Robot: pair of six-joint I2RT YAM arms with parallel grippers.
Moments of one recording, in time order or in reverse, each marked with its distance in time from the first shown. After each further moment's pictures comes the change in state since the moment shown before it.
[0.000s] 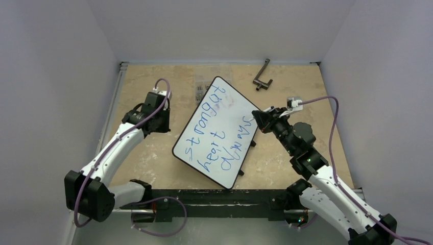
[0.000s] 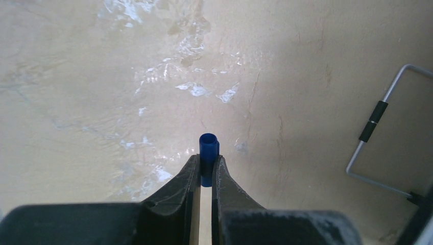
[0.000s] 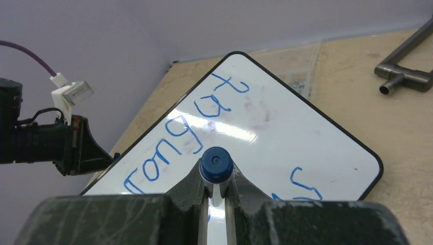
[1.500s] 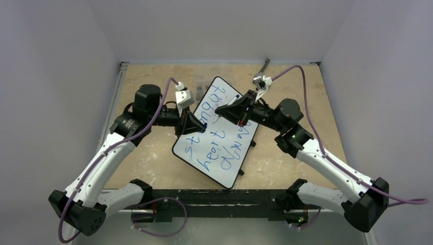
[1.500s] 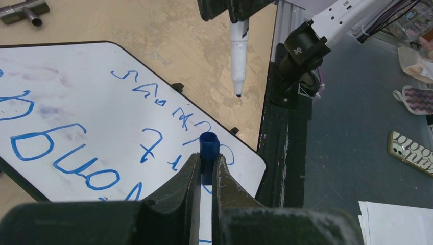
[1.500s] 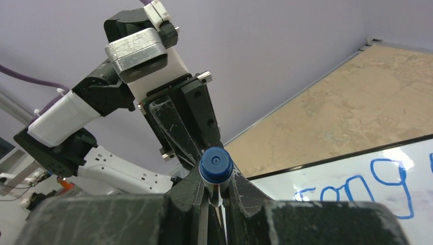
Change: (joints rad) left arm -0.116 -0.178 0.136 0.198 1.032 0.389; right arm 0.118 0.370 0.346 0.222 -0.609 0.153
